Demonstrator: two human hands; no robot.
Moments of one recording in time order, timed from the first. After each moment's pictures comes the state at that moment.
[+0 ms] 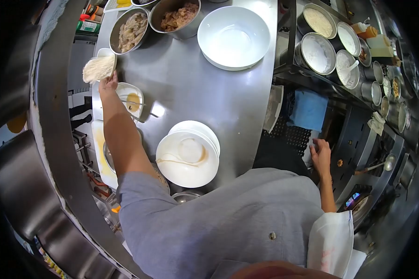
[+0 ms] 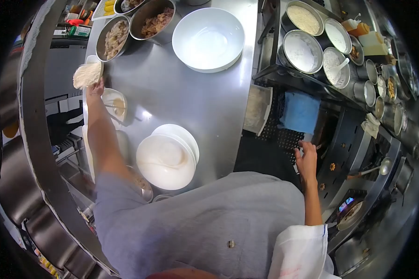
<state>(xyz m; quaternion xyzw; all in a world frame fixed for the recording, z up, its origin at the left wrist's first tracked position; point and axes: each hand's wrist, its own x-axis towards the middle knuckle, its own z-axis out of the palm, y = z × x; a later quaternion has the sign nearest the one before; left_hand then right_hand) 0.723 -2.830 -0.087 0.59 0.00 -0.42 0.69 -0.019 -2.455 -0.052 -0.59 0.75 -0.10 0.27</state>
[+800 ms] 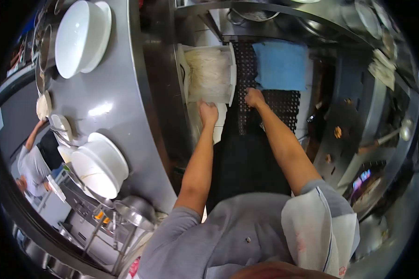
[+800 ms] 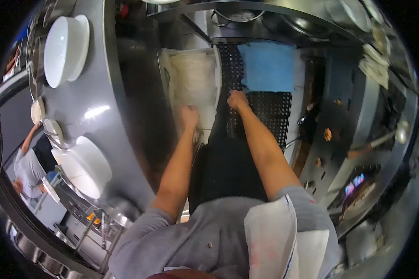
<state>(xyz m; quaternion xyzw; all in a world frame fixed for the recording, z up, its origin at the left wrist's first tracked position) 0.154 -2.449 -0.360 0.78 -0.53 -0.32 0.04 -0.054 -2.448 -0.408 -0.45 0.73 0.03 0.51</state>
